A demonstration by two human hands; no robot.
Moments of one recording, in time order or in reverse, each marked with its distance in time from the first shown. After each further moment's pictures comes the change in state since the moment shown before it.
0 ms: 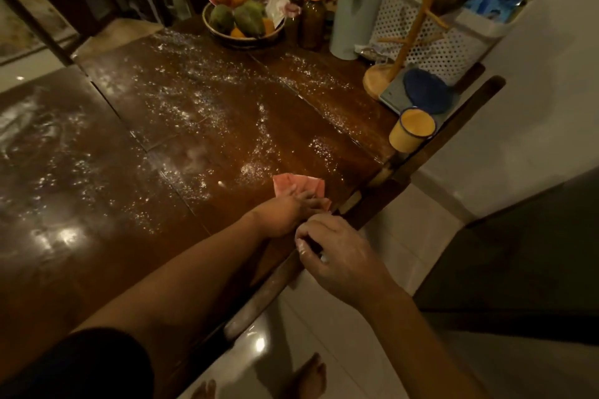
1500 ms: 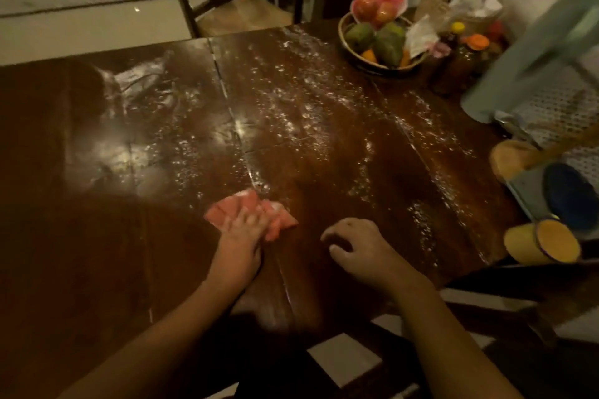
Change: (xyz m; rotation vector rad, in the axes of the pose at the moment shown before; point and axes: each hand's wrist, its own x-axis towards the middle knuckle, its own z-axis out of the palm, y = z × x) left_hand -0.169 -0.068 0.042 -0.169 0.620 -0.863; right_hand 0.180 -0.008 0.031 -0.008 -0.563 0.026
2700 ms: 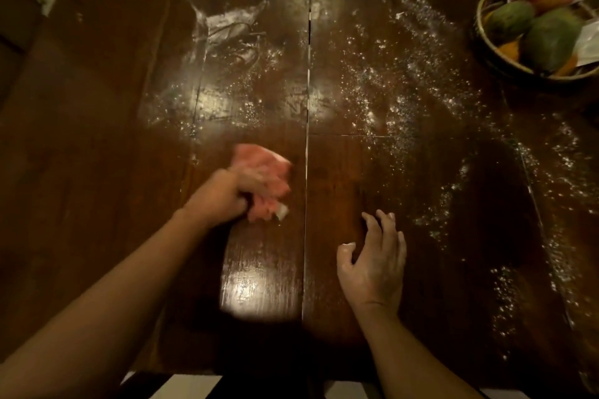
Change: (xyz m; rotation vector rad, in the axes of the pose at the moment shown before) left_hand 0.018 -0.063 -0.079 -0.319 0.033 -0.216; right_hand 0.089 0.012 0.093 -0.204 0.517 -0.037
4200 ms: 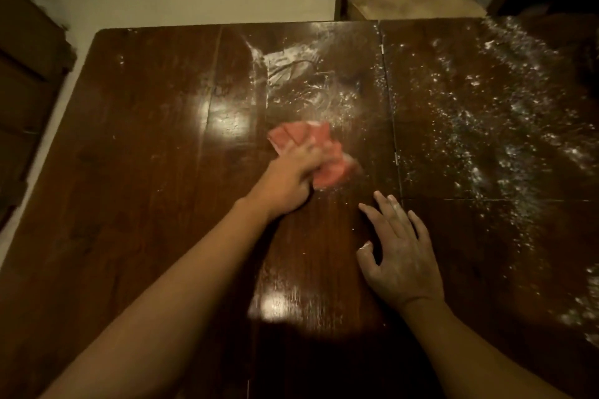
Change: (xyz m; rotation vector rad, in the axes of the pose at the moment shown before) left_hand 0.114 -0.092 -0.086 0.099 0.042 0.059; right_hand 0.116 -0.136 0.058 -0.052 -0.174 -0.356
